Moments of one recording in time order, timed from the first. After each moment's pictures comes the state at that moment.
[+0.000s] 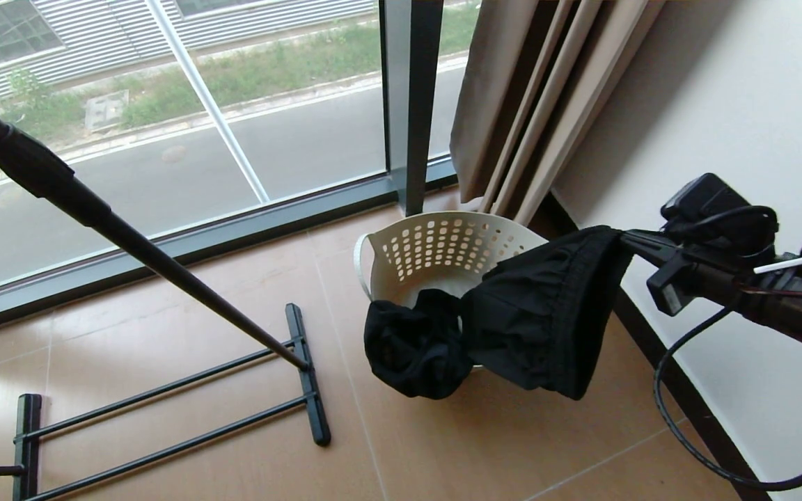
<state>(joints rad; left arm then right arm) 0.00 0.00 -0.01 0.02 -0.09 0.05 0.23 1.51 -0.70 -0.64 0.04 -0.59</state>
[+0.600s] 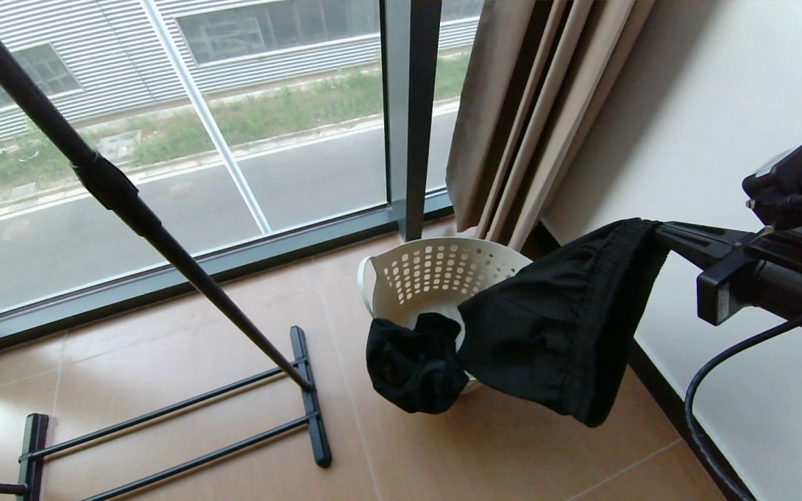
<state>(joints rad) 0.00 0.00 -0.01 0.02 -0.10 0.05 0.32 1.33 -0.67 -0.54 -0.03 -0.42</state>
